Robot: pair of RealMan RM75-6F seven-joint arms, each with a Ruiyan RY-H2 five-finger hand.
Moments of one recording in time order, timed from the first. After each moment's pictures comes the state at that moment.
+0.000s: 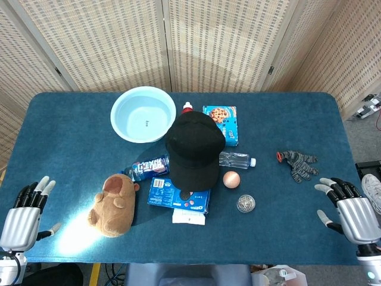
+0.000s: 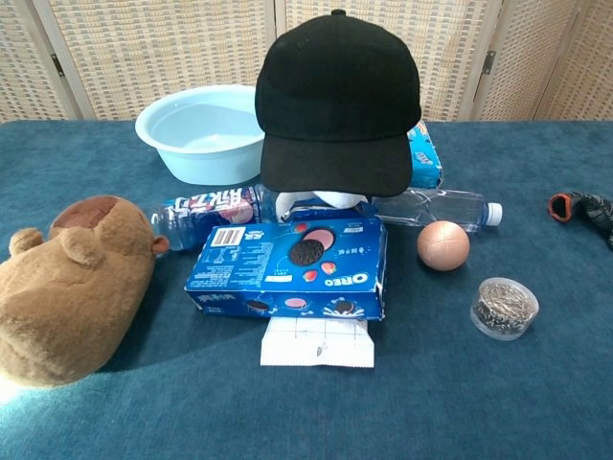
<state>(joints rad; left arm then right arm) -0.07 -1.17 -0.03 -1.73 1.54 1.53 0.27 0.05 -1.04 0.01 -1.67 -1.62 1.52 -0.03</state>
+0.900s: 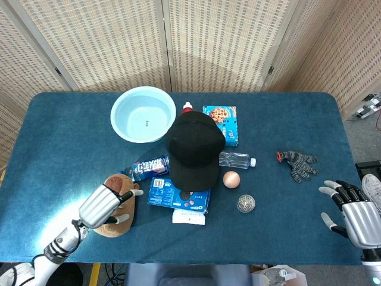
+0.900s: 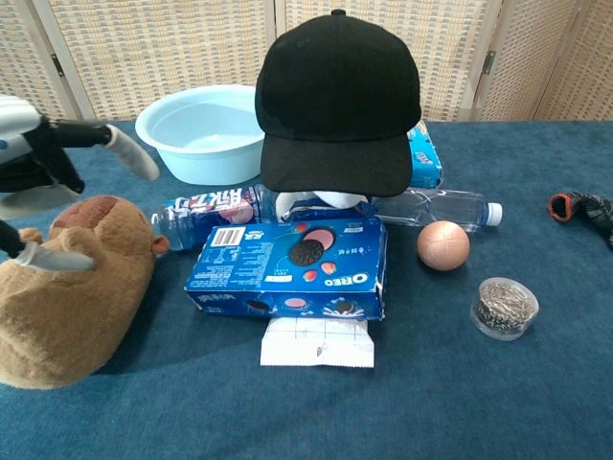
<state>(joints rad) -0.46 -1.36 -0.06 -1.51 1.90 1.33 0.00 0.03 -1.03 0.00 -1.67 -1.64 1.55 -0.02</state>
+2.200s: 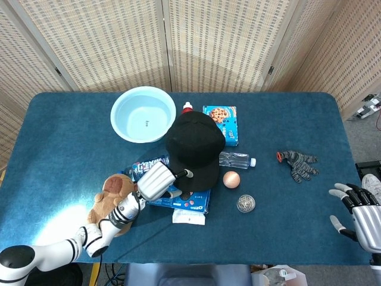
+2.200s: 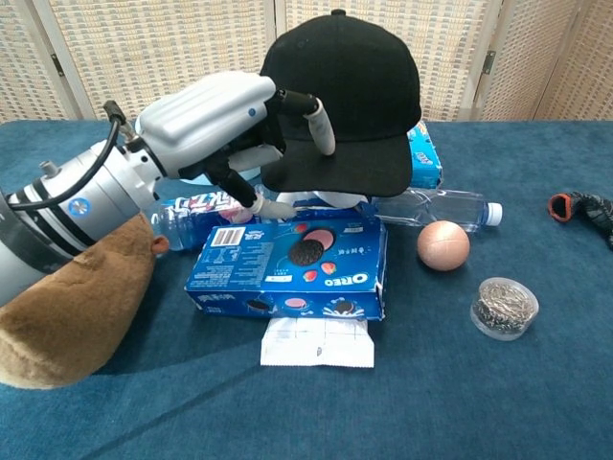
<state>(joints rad) -0.81 -1.80 -0.18 -1.10 1.77 1.29 -0.05 0.00 -1.03 -0.01 -1.63 -1.61 1.57 0.01</state>
